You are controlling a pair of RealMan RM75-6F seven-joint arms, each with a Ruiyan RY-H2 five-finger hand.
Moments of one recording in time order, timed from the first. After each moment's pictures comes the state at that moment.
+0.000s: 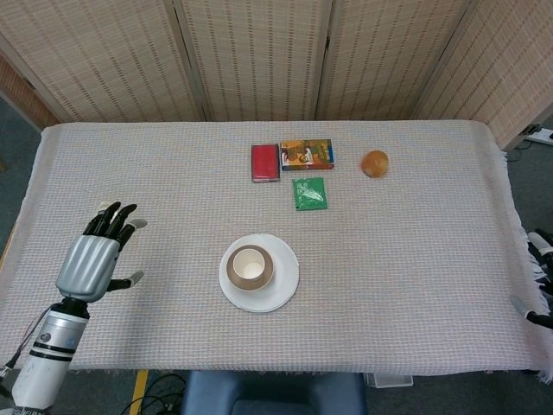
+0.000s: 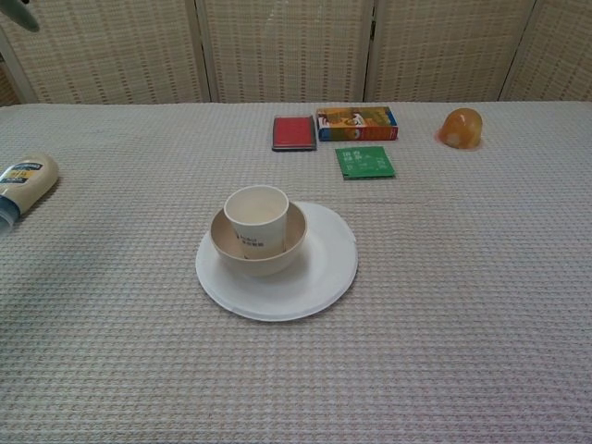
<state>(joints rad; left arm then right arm) -0.64 -1.00 0.11 -2.12 1.20 1.55 0.41 0.04 -0.87 0.04 -1.54 -1.59 1.53 0.44</state>
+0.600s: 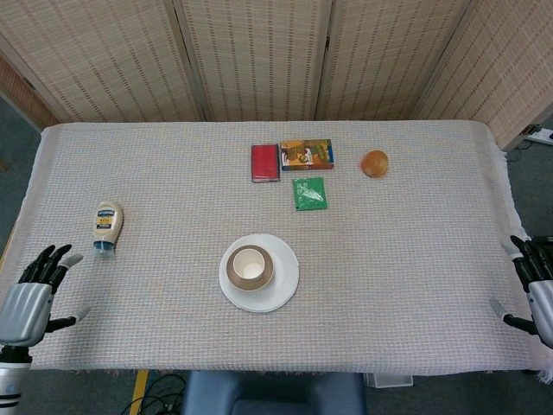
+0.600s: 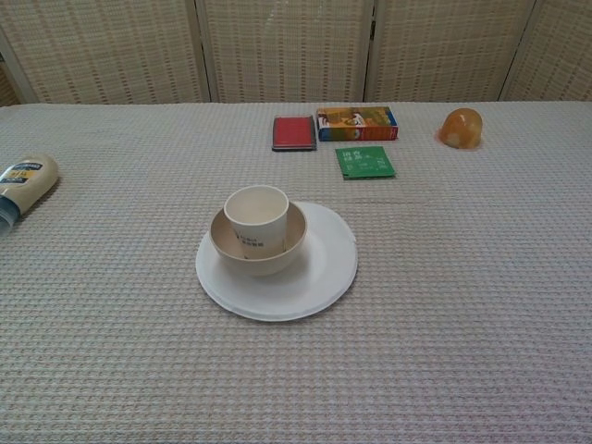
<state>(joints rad) -0.29 -1.11 0.17 -1.69 1.41 1.65 0.03 0.05 -0.92 0.04 -1.67 -1.54 1.48 0.12</state>
